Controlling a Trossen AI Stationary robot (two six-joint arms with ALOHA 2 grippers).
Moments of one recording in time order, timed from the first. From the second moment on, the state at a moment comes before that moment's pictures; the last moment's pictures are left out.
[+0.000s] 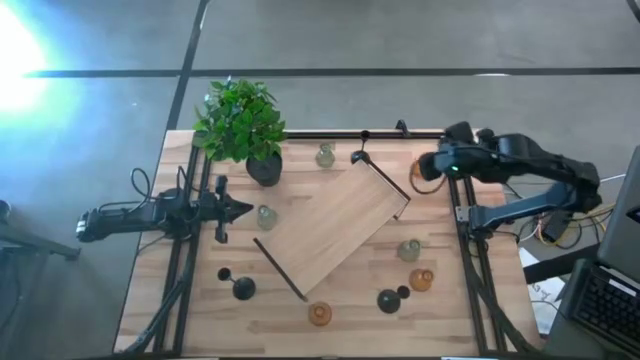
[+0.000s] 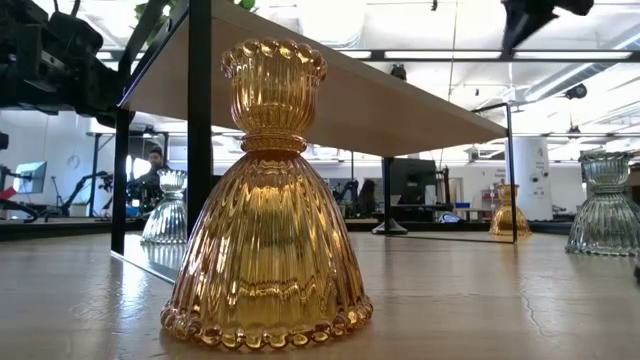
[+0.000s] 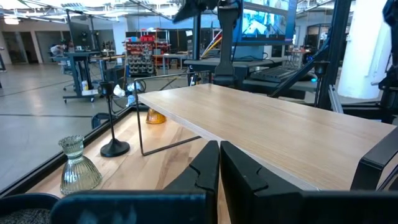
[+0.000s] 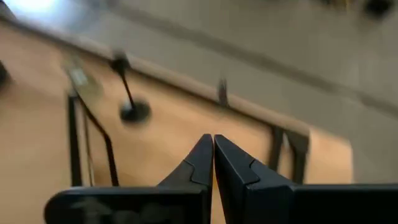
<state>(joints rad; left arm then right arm) 0.07 0.00 0.01 0.02 -0.02 0.02 -0.13 1.09 1.40 -1.50 0.72 0.90</state>
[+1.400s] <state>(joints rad) 0.07 0.00 0.01 0.02 -0.02 0.02 -0.79 1.39 1.13 -1.10 0.16 0.34</state>
